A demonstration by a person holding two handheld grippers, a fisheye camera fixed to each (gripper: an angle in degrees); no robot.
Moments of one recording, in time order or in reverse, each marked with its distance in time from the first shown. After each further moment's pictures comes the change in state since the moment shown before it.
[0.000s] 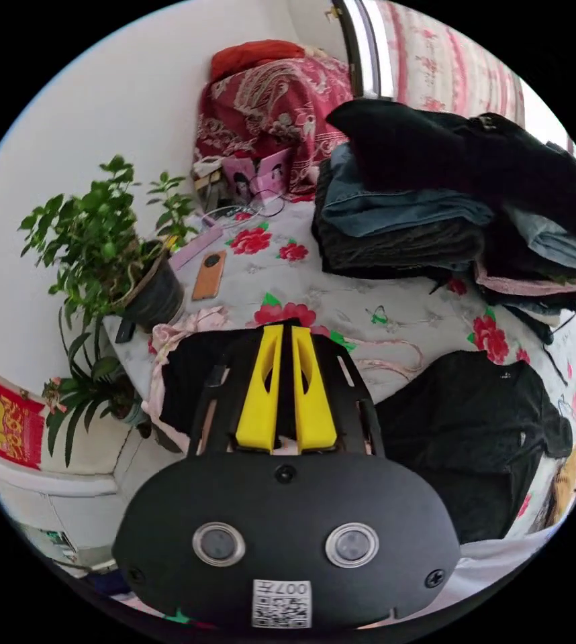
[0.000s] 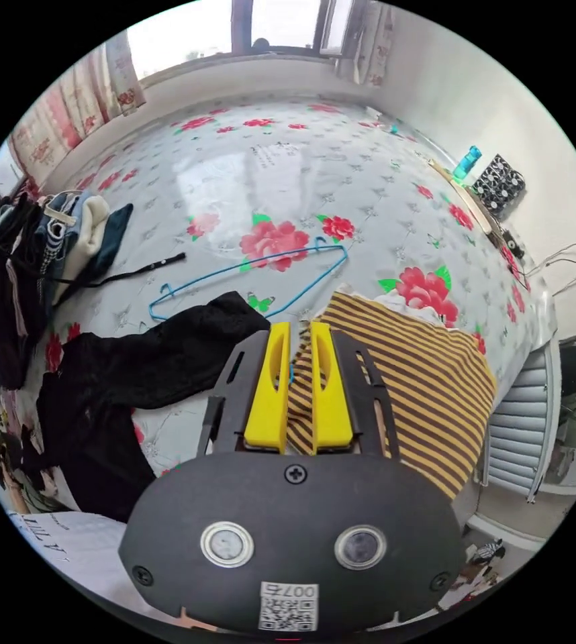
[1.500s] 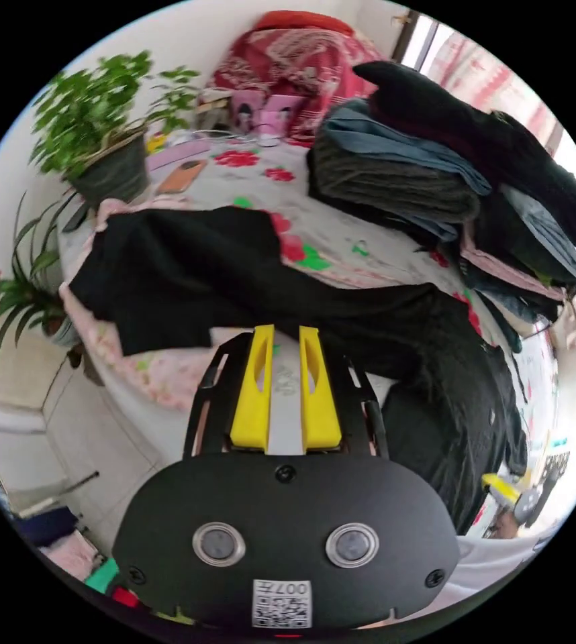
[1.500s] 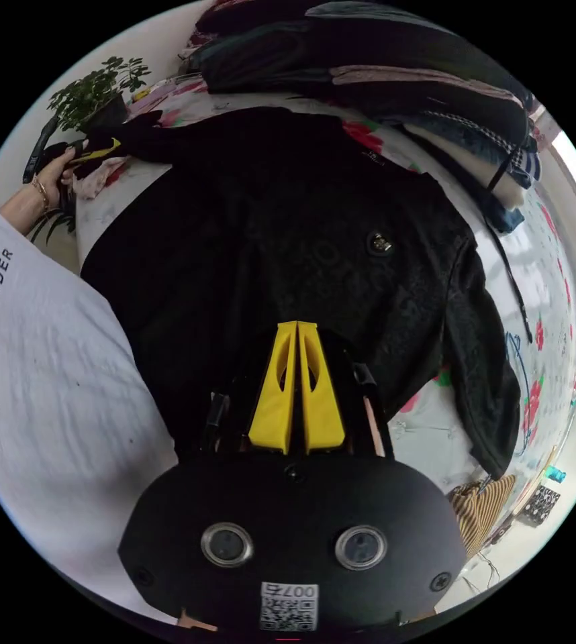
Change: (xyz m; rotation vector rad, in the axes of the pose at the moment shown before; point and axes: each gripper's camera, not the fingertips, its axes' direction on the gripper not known) left arm -0.114 0.114 0.079 -0.140 0.158 -0.354; right arm -0.371 0.290 0.107 -0.160 -0.220 -1.137
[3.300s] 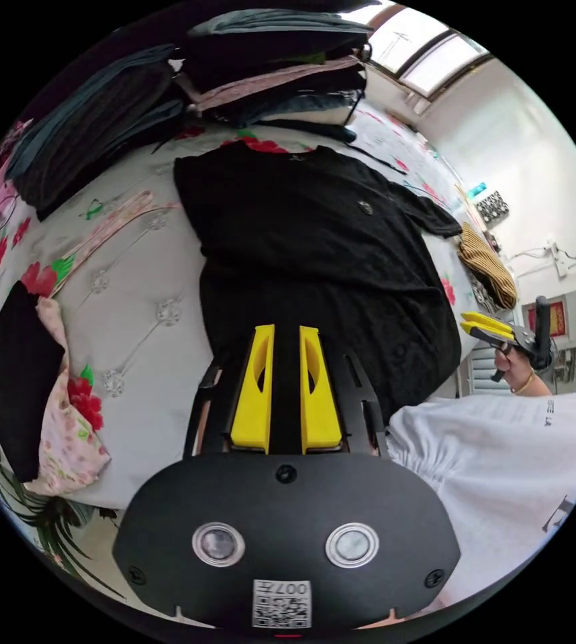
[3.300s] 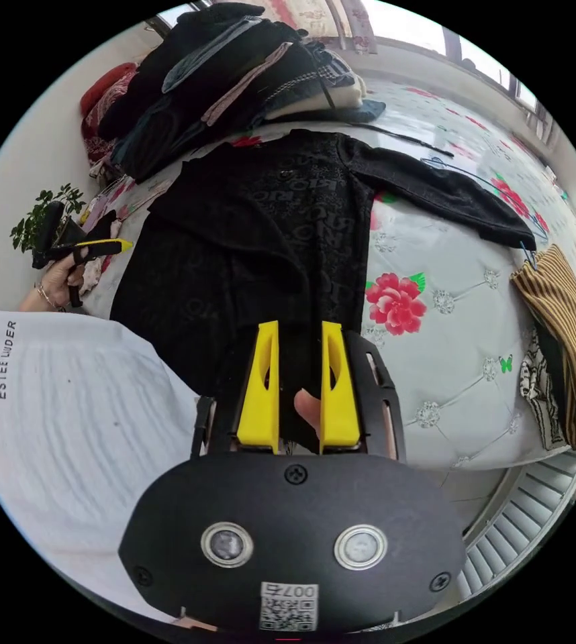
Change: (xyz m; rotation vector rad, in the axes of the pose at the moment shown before) left arm 0.201 0.152 0.016 -0.367 0.376 0.868; right arm 0.025 0.195 -0.050 0.191 -0.109 0.565
